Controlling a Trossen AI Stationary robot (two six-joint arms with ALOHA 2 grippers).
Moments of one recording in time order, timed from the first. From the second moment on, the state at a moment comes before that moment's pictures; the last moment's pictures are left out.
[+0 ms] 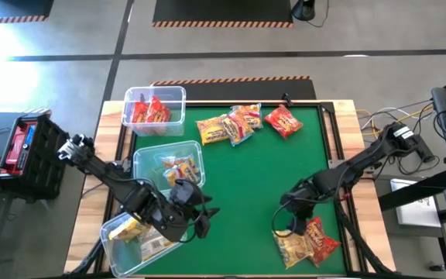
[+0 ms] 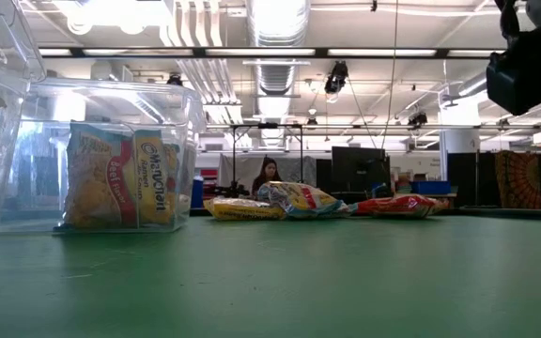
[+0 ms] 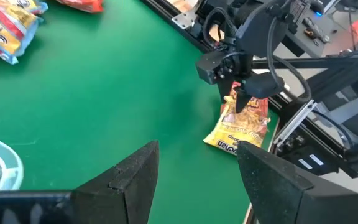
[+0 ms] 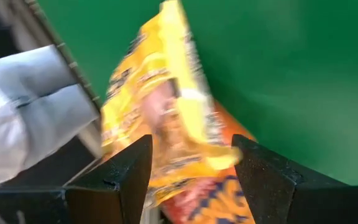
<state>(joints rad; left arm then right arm) -0.61 1.60 1.53 -0.70 -0.70 -1.12 0.47 1.34 0.70 -0.47 -0.50 1.12</state>
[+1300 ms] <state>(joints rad) -0.60 1.60 1.53 -0.69 -0.69 -1.14 0.62 1.40 0.72 -0.05 -0.51 1.04</state>
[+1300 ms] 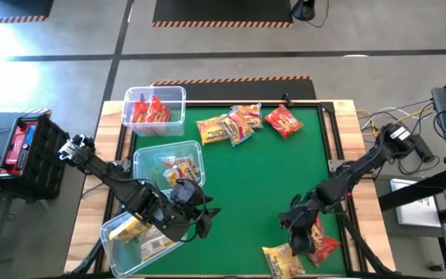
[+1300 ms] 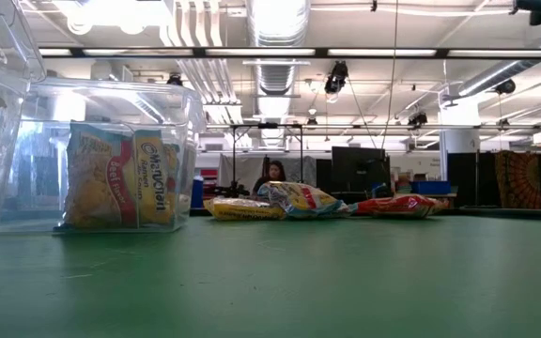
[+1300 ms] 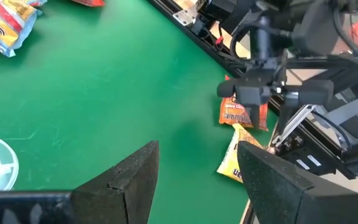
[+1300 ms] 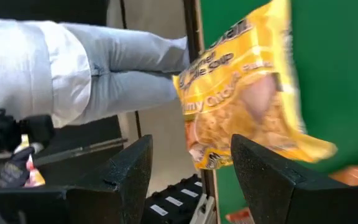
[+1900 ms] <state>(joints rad) -0.61 1.60 1.53 -0.69 -0.66 -1.17 0.70 1.69 0.80 0.08 -0.45 0.90</state>
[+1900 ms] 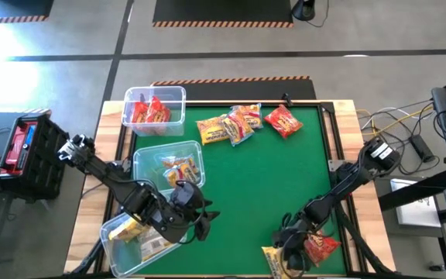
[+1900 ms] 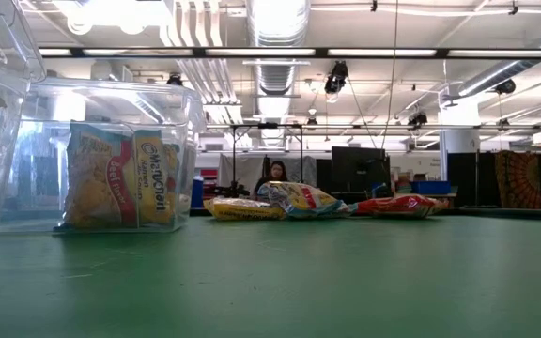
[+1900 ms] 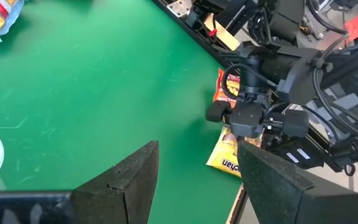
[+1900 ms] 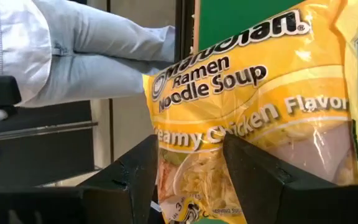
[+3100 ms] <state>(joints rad) -0.54 1.67 1.52 -0.68 -0.61 -1.17 0.25 1.57 1.05 -0.39 -0.05 0.44</state>
